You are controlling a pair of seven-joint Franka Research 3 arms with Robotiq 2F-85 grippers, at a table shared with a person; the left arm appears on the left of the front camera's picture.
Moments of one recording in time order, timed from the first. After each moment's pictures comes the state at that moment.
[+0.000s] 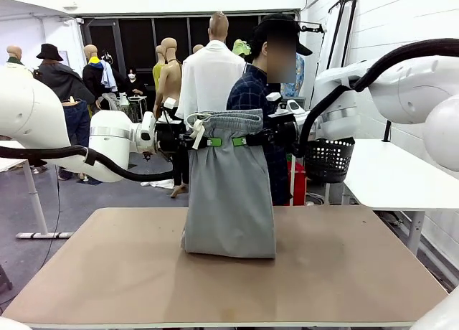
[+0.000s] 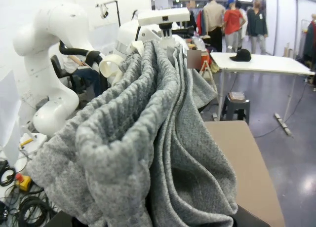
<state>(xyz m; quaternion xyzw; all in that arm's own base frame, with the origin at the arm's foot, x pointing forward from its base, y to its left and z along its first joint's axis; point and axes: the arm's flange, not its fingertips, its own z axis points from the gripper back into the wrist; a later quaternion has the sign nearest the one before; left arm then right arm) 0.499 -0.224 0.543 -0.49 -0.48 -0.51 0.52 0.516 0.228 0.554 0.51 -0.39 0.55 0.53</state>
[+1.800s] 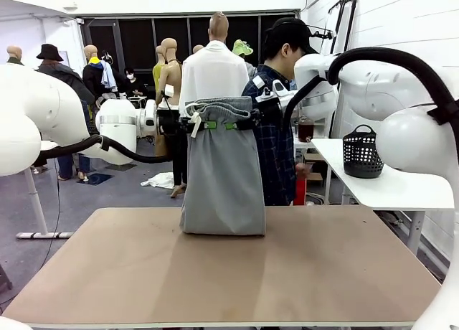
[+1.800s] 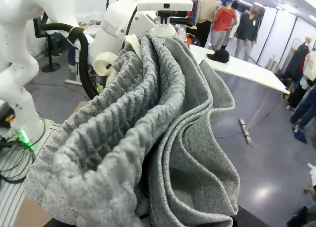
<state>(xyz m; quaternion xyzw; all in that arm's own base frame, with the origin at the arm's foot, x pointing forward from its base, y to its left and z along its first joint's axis) 0.596 -0.204 0.565 -0.43 -0.54 -0.51 0.51 0.616 0.254 0.591 0.41 -0.44 0.62 0.50</state>
